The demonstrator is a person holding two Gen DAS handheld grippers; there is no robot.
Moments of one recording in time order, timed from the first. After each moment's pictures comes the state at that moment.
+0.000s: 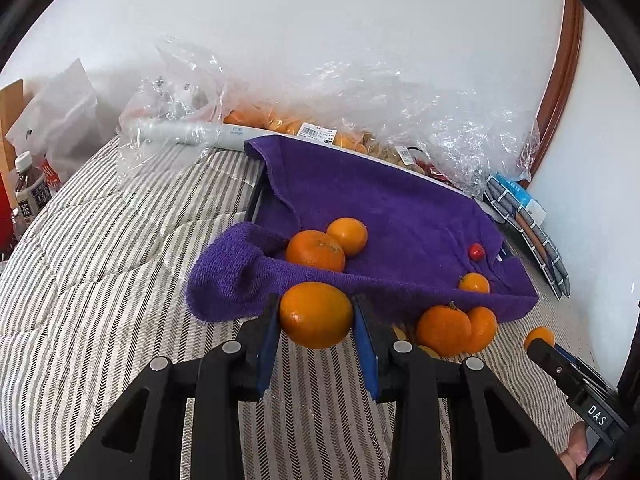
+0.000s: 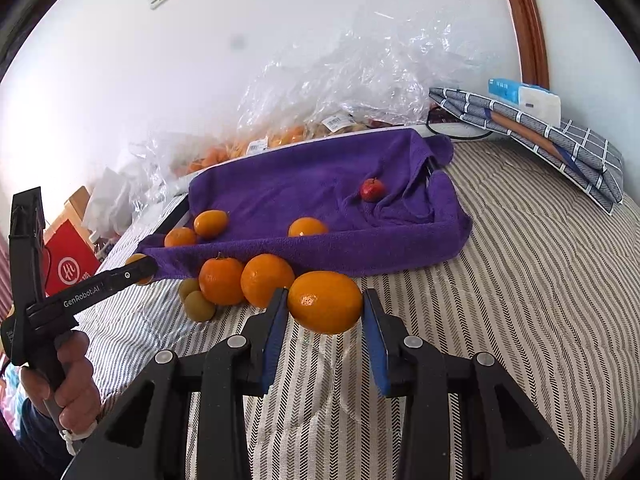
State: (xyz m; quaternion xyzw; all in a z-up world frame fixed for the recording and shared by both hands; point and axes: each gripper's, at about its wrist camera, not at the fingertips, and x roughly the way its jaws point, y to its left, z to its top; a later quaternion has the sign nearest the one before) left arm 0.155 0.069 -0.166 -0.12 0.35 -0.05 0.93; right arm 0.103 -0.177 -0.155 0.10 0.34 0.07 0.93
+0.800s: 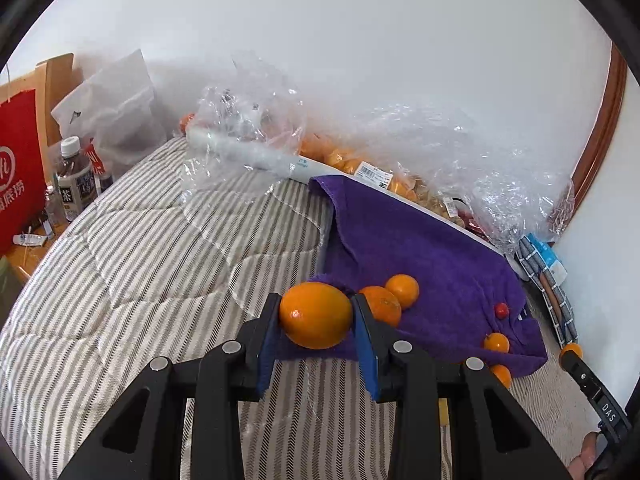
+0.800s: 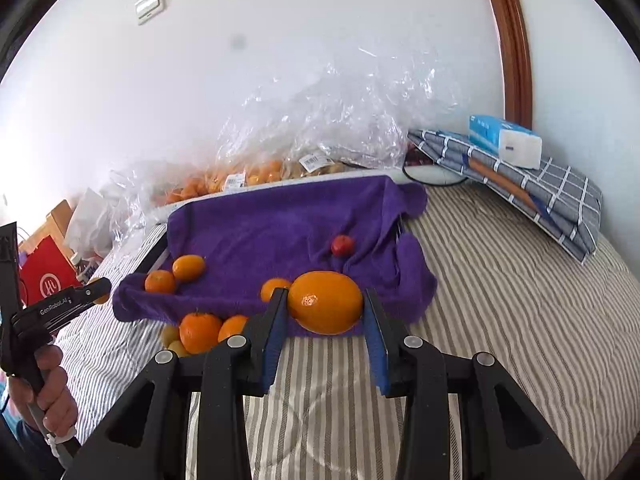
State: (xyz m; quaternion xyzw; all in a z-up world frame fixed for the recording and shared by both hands) left arm 0.159 0.113 -0.146 -0.17 0.33 0.03 0.93; right arm 0.126 -0.191 -0.118 0.08 0.32 0.03 0.95
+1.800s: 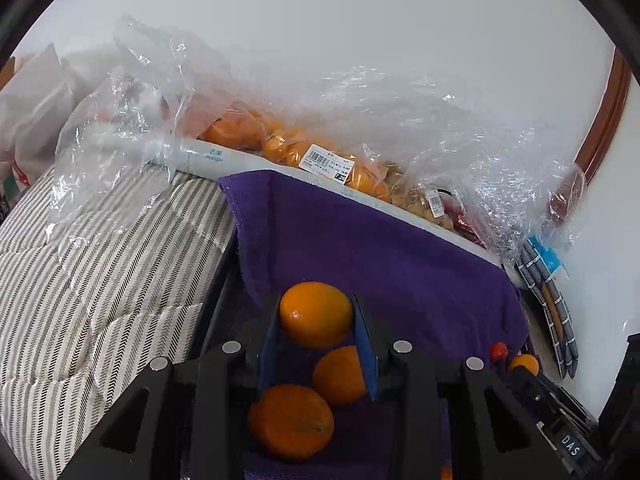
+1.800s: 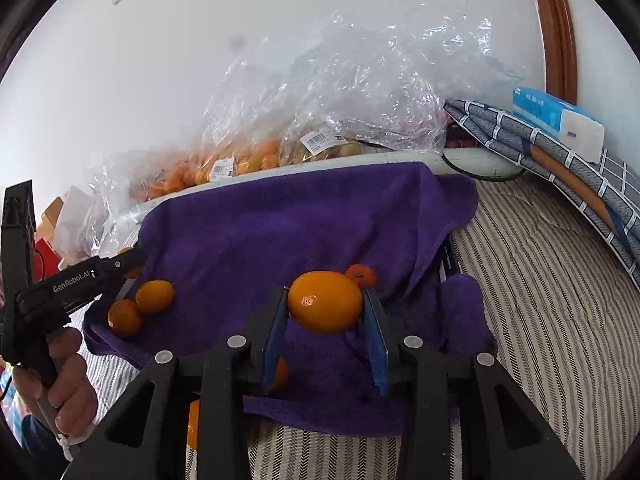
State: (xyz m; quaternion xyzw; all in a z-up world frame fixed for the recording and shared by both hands) left arm 0.266 0.063 -0.167 -0.18 0.36 -0.03 0.92; right arm 0.222 -0.188 -0.152 0.09 0.36 0.06 0.93
